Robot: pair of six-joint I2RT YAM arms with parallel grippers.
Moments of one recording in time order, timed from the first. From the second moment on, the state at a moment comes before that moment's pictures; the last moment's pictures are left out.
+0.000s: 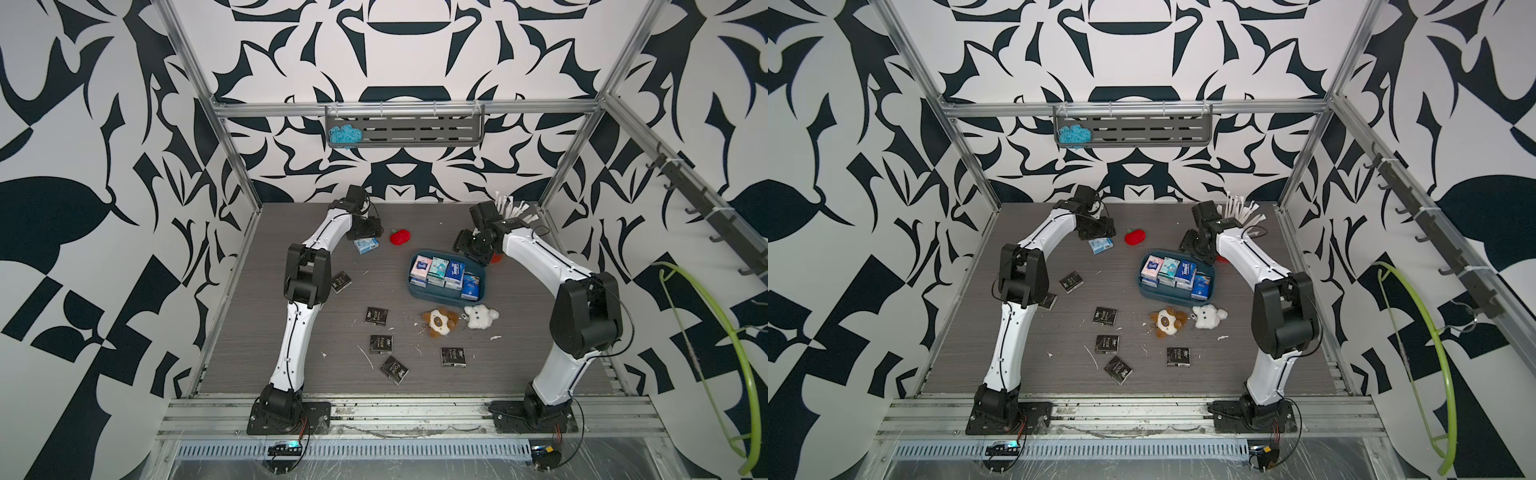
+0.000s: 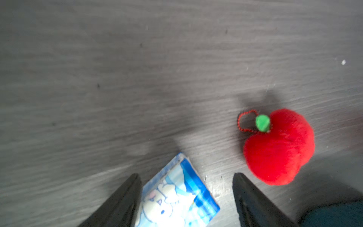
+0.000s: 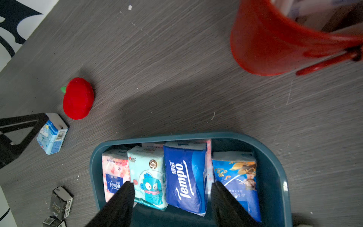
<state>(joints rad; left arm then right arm) -0.30 2.49 2.22 -0.82 0.21 -0.25 0.27 1.80 1.48 -0.77 -0.07 0.76</state>
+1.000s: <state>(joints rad) -0.36 2.33 1.96 -0.92 0.09 -0.23 0.27 1.72 1.42 -0.81 -0.08 0.73</state>
